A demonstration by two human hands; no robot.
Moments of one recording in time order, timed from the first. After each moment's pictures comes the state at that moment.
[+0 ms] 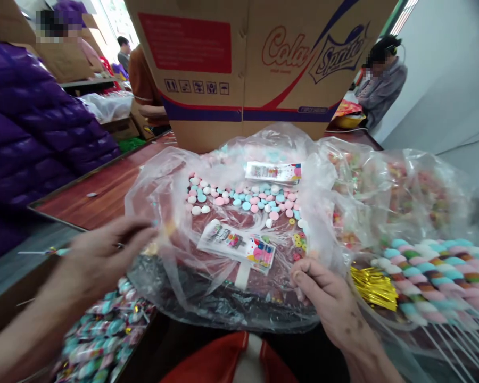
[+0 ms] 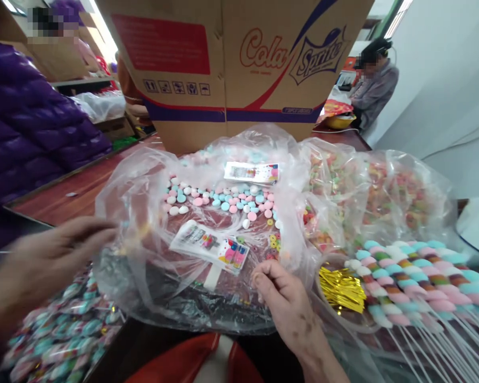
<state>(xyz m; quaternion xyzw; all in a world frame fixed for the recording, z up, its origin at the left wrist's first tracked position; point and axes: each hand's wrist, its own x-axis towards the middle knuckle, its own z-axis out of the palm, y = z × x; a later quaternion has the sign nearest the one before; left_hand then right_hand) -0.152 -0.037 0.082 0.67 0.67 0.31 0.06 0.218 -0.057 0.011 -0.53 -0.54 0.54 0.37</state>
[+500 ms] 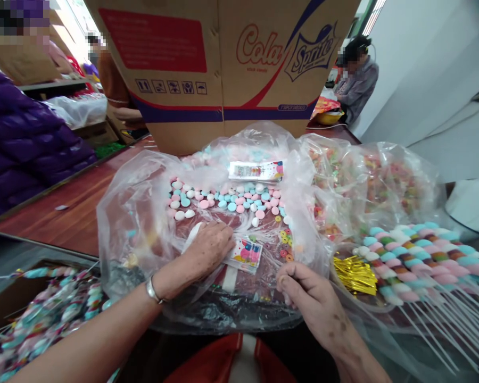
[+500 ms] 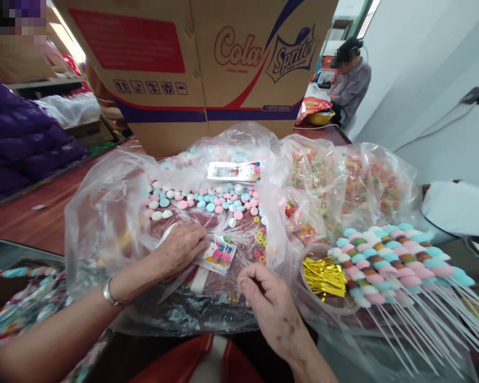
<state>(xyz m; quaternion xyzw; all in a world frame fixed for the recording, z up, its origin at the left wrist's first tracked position) -0.021 0.038 0.019 0.88 0.47 0.06 0.02 0.216 -0.067 0.025 -0.54 -0.56 0.53 0.36</state>
